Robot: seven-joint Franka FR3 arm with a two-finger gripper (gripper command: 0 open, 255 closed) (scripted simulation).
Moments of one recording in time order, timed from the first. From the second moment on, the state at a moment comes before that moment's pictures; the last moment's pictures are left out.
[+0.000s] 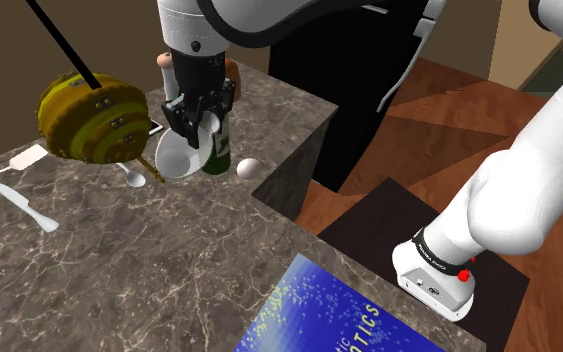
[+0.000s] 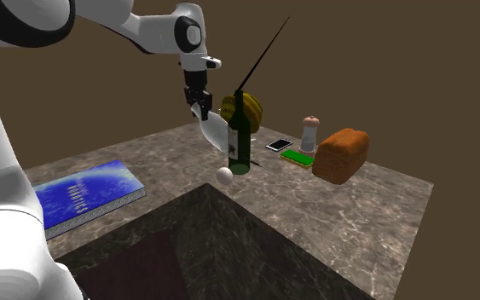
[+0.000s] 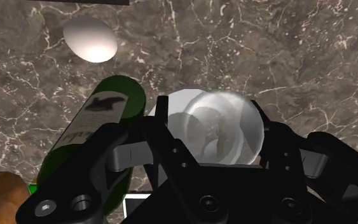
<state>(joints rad) 0.21 0.08 0.51 -1.79 -0.04 1.91 0.48</state>
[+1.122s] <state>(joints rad) 0.37 -0.05 0.67 -1.92 0.03 1.91 0.77</state>
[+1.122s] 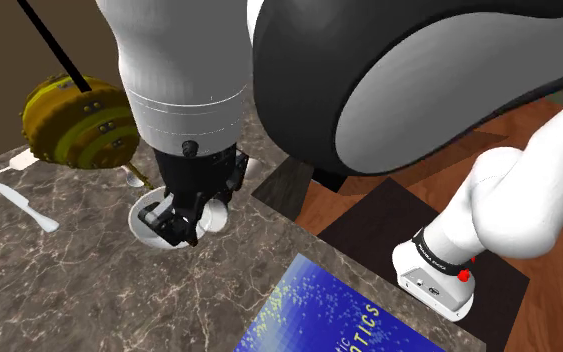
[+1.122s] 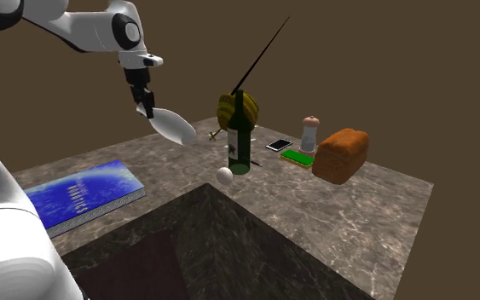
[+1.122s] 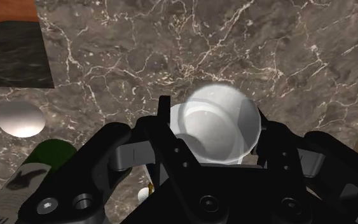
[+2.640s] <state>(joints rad) 0.77 0.30 0.91 -1.60 -0.27 1.81 1.46</state>
